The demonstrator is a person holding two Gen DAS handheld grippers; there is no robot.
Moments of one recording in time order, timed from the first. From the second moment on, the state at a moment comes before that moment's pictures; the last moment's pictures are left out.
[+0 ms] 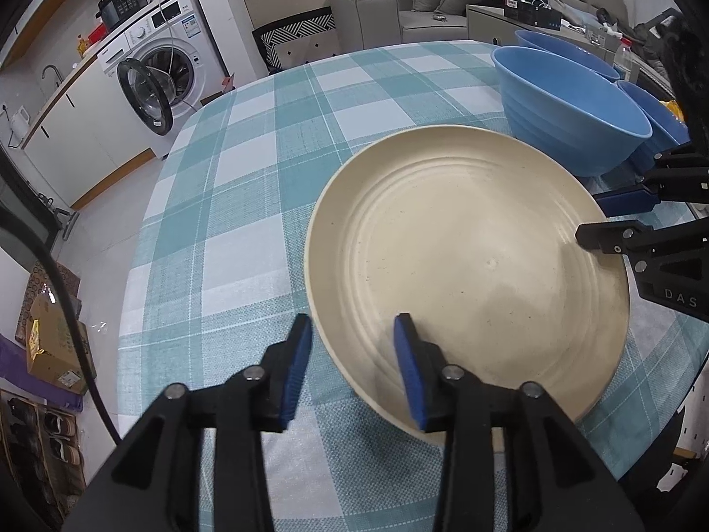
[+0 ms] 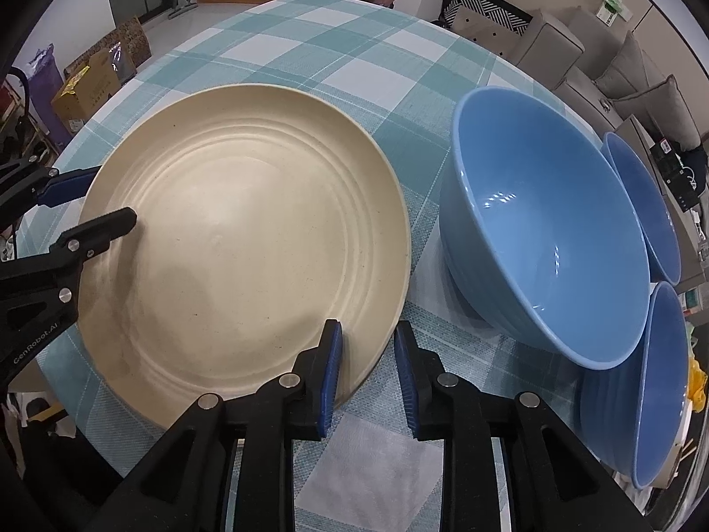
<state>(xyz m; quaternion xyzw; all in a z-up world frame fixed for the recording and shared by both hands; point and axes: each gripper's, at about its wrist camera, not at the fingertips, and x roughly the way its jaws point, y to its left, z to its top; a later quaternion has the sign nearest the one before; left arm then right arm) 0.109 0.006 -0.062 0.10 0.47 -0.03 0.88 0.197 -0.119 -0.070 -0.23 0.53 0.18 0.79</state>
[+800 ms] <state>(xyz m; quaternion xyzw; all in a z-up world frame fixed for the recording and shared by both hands) 0.114 0.024 0.007 -0.02 0.40 -0.08 0.91 0.191 -0.139 0.009 -0.11 0.47 0.25 0.84</state>
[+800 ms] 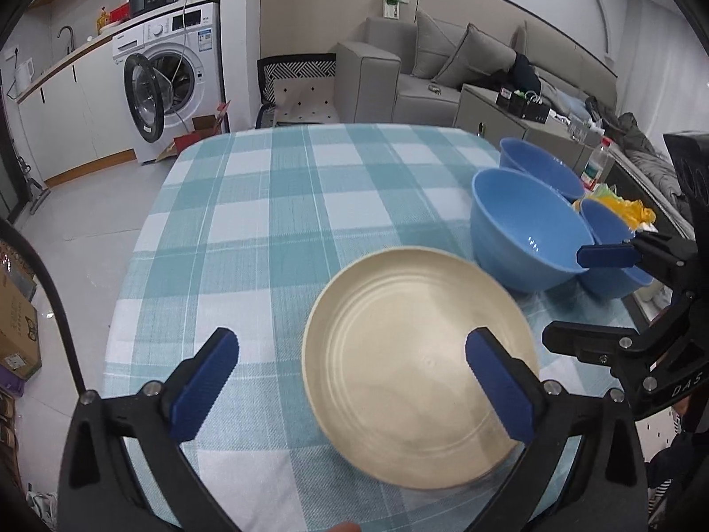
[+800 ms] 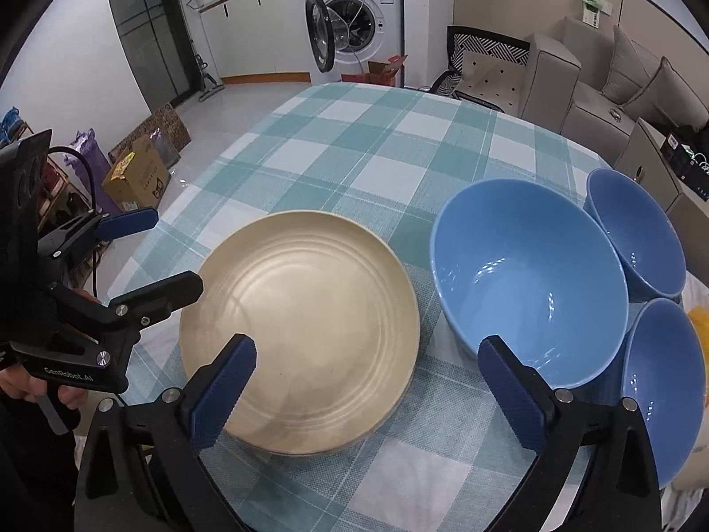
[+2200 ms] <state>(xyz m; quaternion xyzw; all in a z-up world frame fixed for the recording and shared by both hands) 0.248 -0.117 0.092 0.00 0.36 -0.16 0.92 0.254 -0.371 0.116 0.01 0.41 0.07 0.91</state>
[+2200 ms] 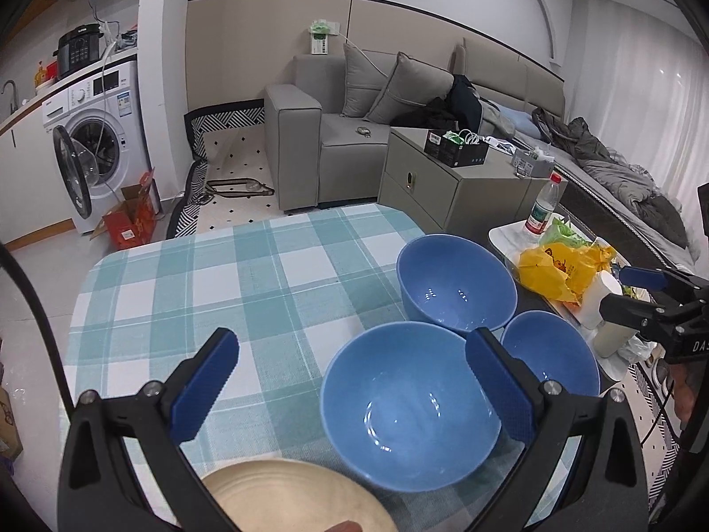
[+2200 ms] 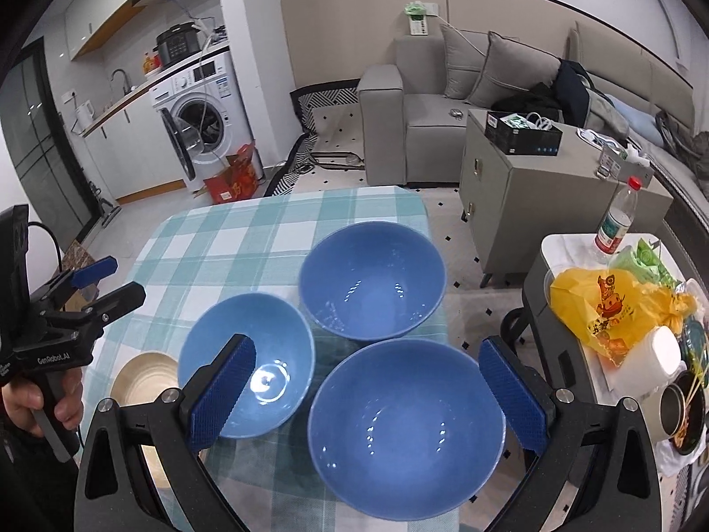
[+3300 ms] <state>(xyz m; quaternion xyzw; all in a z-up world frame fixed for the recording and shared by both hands) 0.371 -0.209 0.026 0.06 0.44 -0.19 0.88 0.367 -0.423 0.040 0.07 0.48 0.02 0.87</state>
